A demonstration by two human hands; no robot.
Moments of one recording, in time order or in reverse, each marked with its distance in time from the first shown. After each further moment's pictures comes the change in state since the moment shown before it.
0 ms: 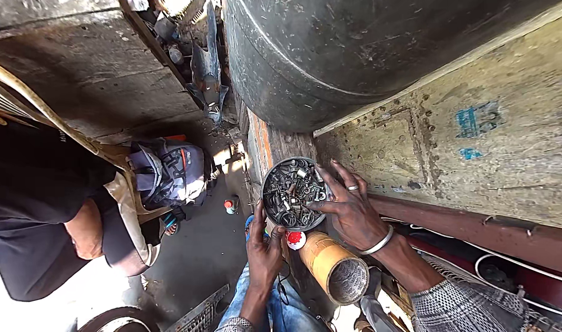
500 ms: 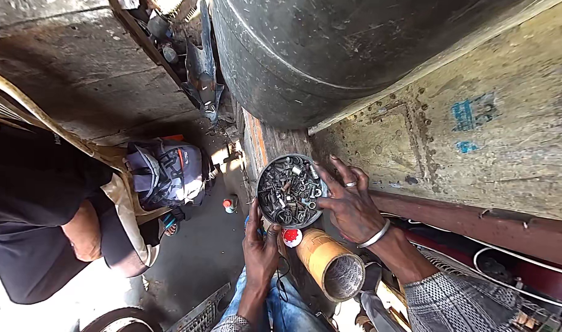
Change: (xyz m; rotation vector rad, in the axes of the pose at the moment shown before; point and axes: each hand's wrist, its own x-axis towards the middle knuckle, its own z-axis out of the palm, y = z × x) left_hand 0.000 0.001 0.001 -0.023 -0.003 0.017; right_hand -0.003 0.009 0.001 -0.183 -0.026 -0.026
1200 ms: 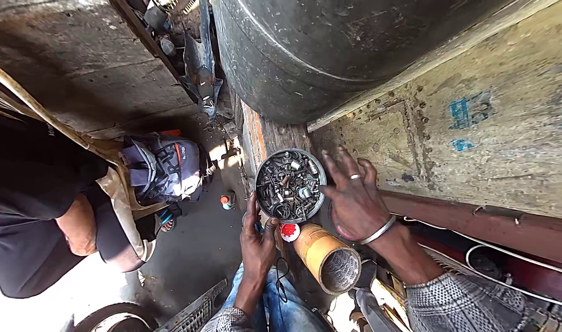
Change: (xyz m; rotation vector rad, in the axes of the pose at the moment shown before) left_hand 0.000 0.001 -0.001 0.000 -0.003 -0.024; right_hand 0.003 -0.006 -0.021 -0.174 -0.172 0.093
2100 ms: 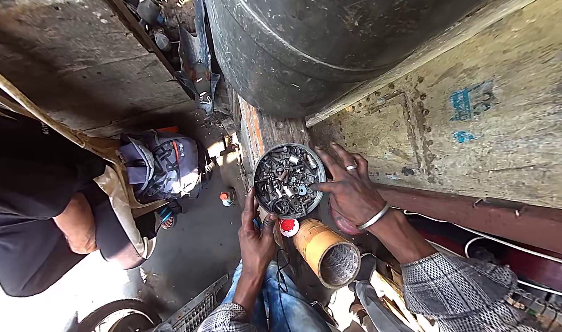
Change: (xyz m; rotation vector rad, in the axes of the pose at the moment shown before) left_hand 0.000 0.002 -0.002 0.006 -0.018 -0.018; right_hand 0.005 0.011 0.012 0.180 0.059 -0.057
